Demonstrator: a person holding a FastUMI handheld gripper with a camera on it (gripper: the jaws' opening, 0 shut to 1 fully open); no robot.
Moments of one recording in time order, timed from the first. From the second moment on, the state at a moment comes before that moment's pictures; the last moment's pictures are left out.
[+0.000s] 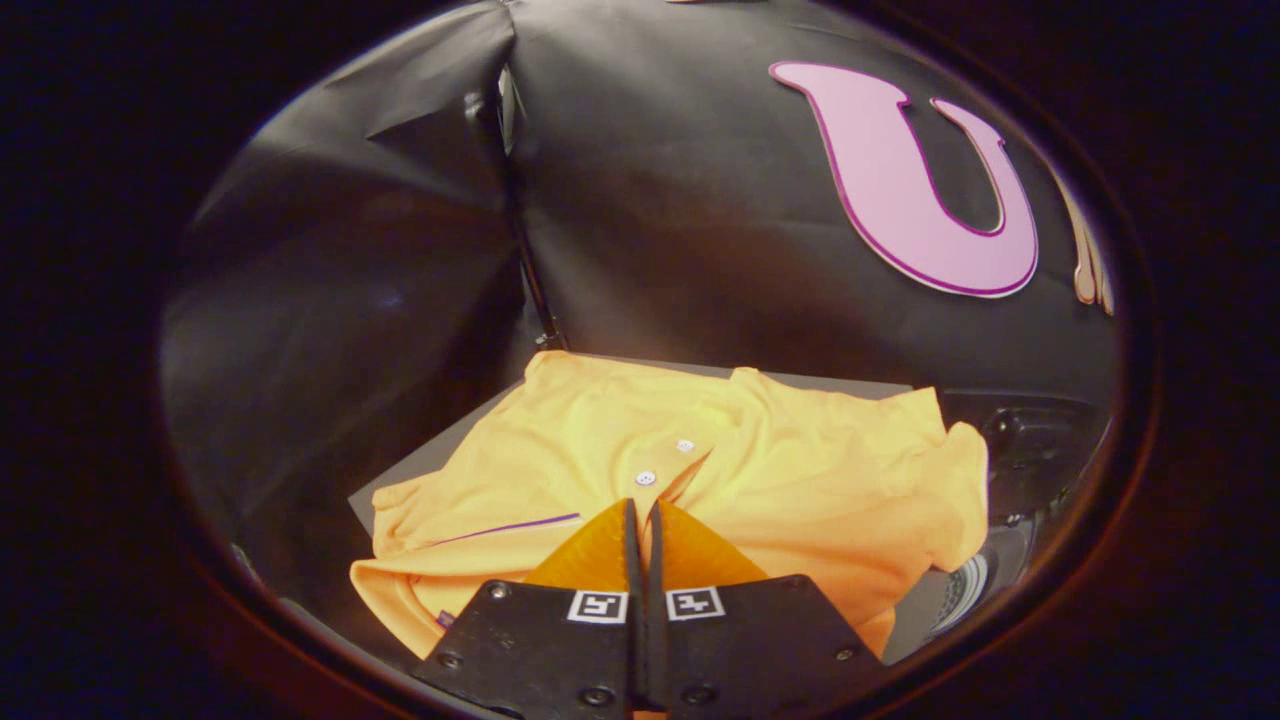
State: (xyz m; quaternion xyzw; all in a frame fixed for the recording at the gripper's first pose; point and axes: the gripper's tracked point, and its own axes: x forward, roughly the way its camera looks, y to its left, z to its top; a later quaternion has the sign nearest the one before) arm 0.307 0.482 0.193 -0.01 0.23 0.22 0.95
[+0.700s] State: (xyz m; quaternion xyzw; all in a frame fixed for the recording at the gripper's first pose) arm 0.287 0.402 0.351 -0.01 0.15 0.00 0.99
